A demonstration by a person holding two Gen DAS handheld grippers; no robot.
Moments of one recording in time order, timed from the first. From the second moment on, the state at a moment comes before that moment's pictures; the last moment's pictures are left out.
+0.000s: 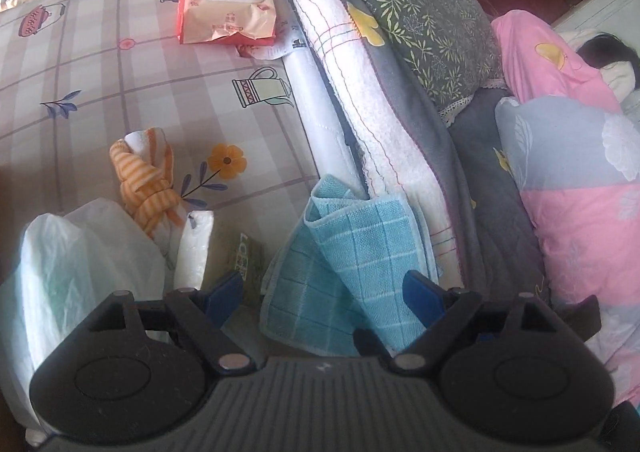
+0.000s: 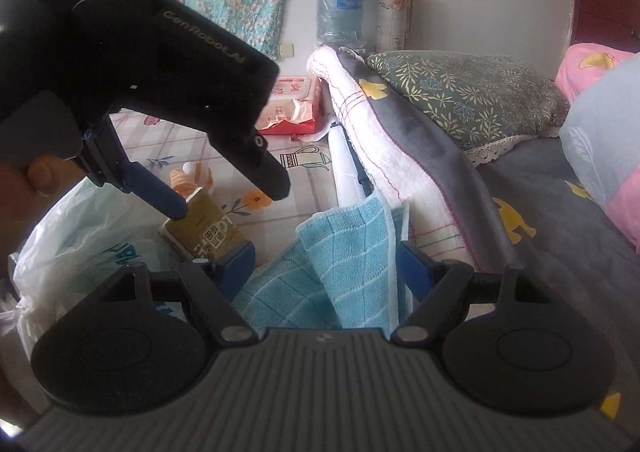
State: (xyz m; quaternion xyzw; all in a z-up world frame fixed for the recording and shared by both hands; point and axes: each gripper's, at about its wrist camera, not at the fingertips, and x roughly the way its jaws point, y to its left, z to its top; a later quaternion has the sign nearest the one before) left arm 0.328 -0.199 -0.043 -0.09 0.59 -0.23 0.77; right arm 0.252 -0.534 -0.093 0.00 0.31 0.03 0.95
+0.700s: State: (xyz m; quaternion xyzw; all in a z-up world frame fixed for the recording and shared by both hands) left arm 0.364 -0.228 -0.075 -0.11 0.61 -0.25 0.74; right arm 0.311 -0.515 -0.126 -0.12 0.37 0.09 0.92
